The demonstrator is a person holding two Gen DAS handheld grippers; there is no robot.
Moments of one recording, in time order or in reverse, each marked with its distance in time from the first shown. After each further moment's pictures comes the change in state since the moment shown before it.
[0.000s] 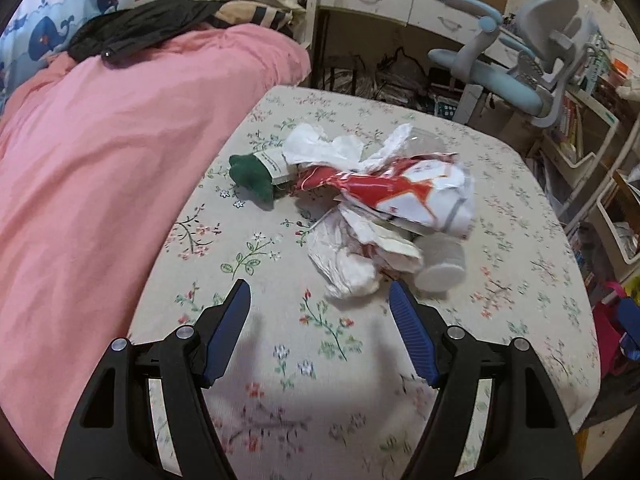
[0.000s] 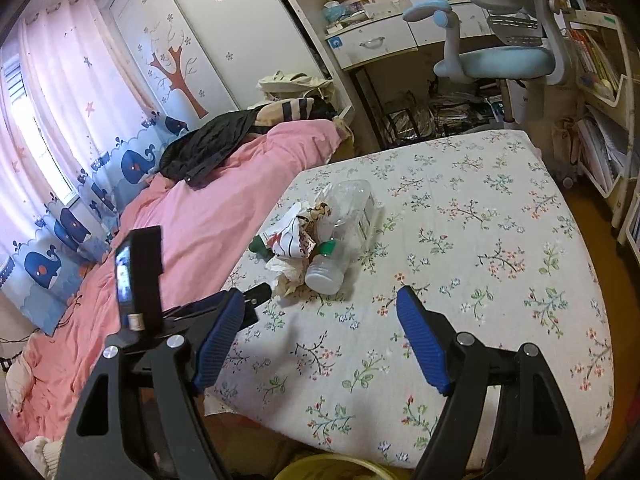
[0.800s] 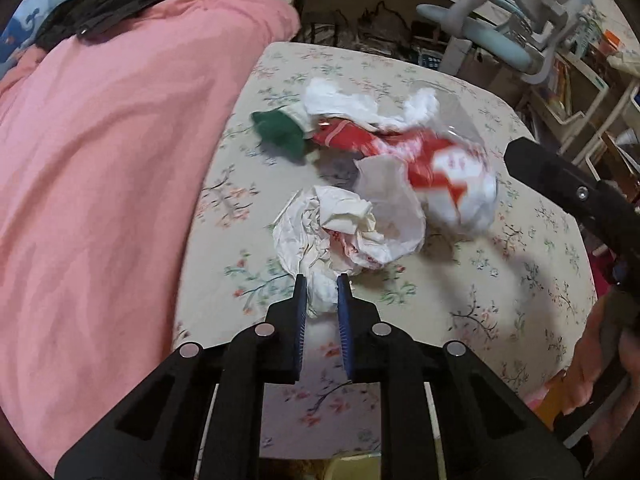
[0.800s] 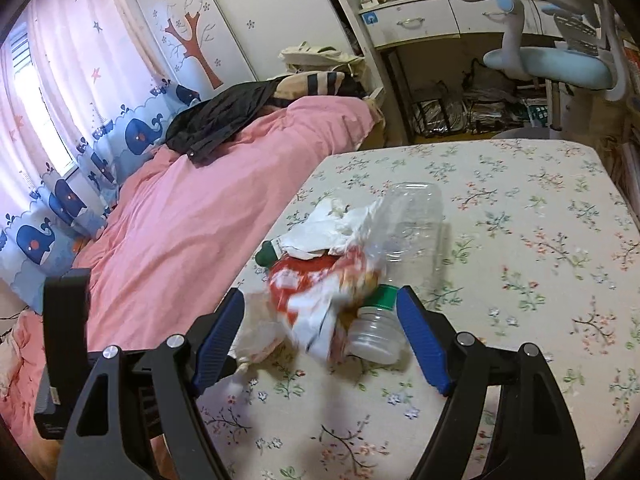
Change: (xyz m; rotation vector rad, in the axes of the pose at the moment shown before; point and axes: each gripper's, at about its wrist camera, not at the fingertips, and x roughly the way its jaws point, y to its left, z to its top) left arm -0.006 0.048 0.002 0.068 0.180 -0.073; right arm 0.099 0.034 0.023 -0.076 0.077 0.033
